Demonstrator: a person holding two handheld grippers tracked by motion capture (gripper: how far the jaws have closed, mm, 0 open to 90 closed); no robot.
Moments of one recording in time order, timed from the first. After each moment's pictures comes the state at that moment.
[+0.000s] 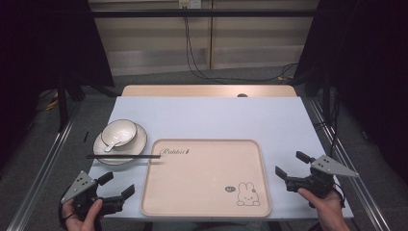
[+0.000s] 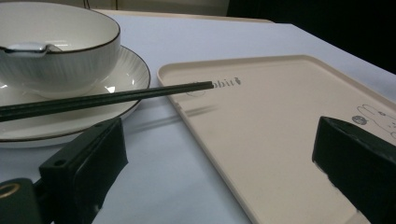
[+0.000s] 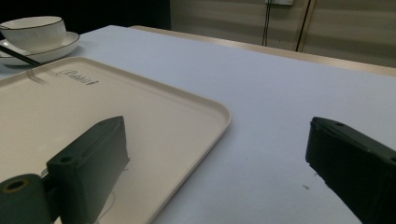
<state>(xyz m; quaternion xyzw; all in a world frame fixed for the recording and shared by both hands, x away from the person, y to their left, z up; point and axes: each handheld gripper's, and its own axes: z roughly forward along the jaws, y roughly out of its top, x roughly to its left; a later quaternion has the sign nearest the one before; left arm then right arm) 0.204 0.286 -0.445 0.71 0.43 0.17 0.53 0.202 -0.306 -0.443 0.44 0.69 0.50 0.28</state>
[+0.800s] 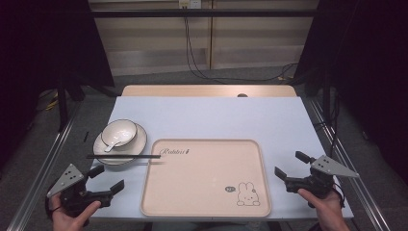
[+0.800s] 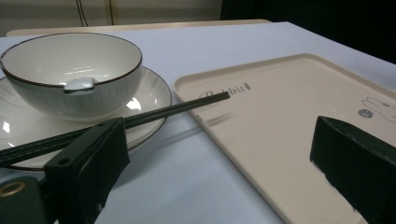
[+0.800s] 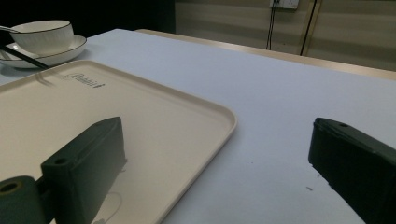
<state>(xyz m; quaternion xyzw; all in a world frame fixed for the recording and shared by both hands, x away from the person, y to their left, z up) 0.220 0.316 -0.432 0.73 0.40 0.18 0.52 0.201 -0.304 -0.442 0.43 0.69 0.51 0.28</state>
